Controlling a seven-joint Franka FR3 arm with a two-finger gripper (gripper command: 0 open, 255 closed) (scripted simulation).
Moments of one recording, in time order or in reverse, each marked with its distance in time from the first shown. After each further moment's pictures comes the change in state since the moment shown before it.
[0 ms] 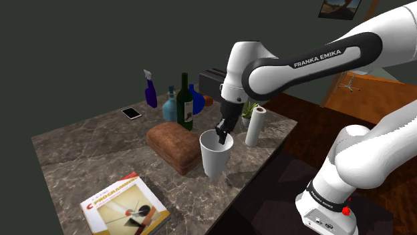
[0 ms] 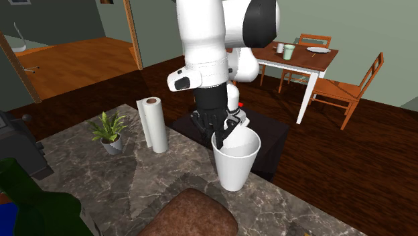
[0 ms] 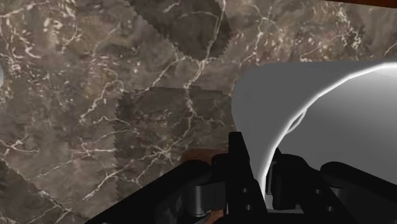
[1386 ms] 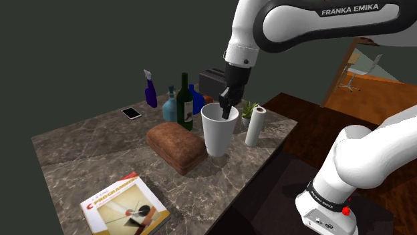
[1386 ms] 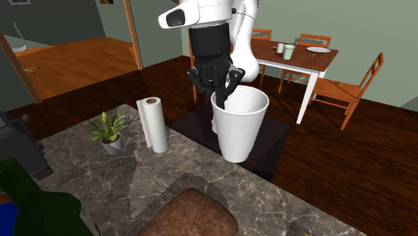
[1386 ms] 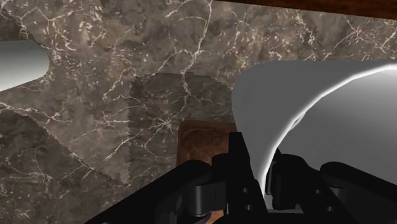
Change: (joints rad) arm -0.014 -0.060 -0.039 0.240 -0.040 -0.298 0.041
